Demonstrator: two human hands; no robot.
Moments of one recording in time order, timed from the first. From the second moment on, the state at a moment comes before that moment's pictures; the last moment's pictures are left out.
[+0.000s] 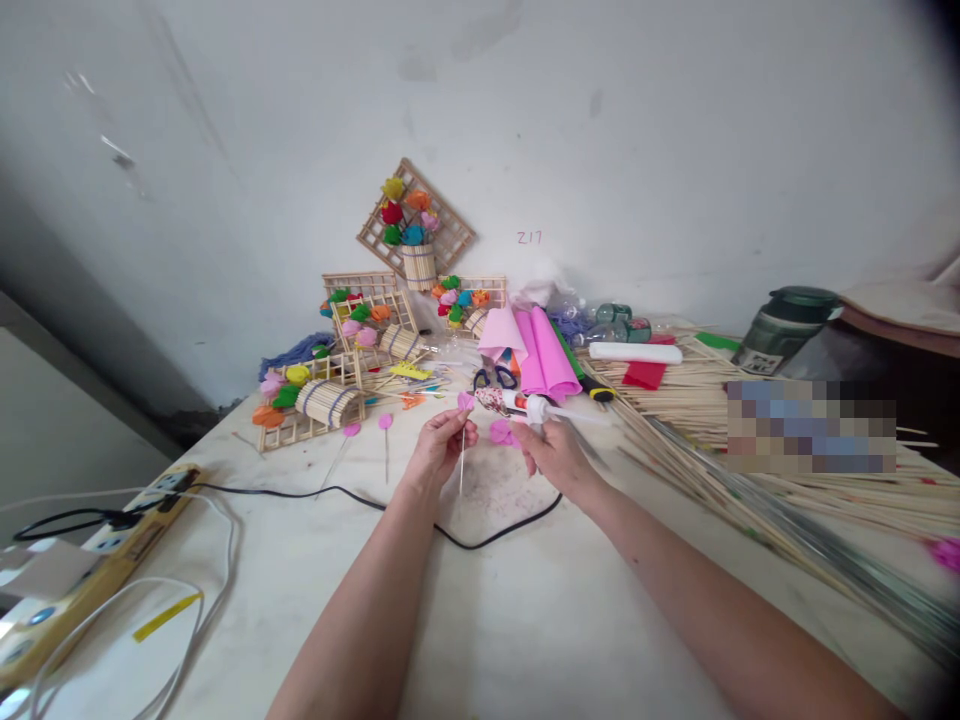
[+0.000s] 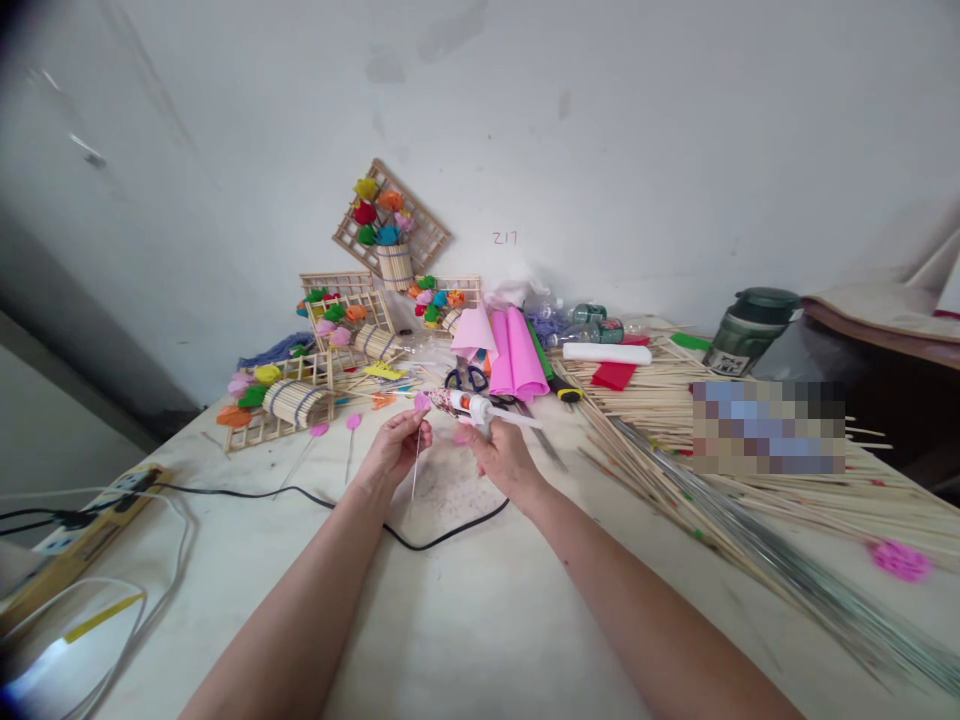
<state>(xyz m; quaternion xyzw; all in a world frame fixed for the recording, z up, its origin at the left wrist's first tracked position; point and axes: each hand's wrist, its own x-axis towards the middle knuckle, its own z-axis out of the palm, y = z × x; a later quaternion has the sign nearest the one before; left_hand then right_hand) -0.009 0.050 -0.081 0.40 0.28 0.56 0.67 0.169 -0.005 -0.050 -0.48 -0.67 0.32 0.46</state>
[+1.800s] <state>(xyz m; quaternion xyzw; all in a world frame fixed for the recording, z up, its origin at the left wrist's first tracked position) -0.012 0.052 -0.081 0.38 0.28 0.58 0.67 0.170 -0.006 -0.053 -0.51 -0.67 0.30 0.45</state>
